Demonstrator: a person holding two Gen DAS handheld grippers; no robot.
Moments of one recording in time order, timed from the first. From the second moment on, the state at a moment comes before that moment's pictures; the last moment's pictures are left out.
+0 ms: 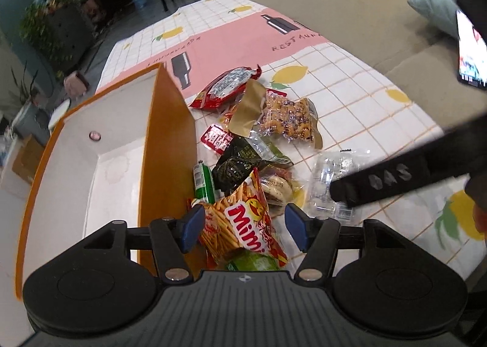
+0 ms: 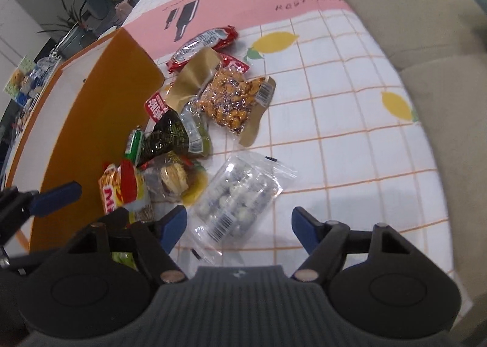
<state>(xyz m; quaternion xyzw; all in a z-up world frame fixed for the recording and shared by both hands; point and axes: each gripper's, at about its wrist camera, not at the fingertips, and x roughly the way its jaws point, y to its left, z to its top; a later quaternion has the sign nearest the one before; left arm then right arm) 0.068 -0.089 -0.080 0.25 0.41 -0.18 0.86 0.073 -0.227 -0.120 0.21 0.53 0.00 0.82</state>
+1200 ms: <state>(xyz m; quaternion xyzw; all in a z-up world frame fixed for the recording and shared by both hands) 0.059 -0.094 -0.110 0.28 0.39 -0.16 0.86 0.087 -0.223 -0.133 0.14 0.52 -0.03 0.84</state>
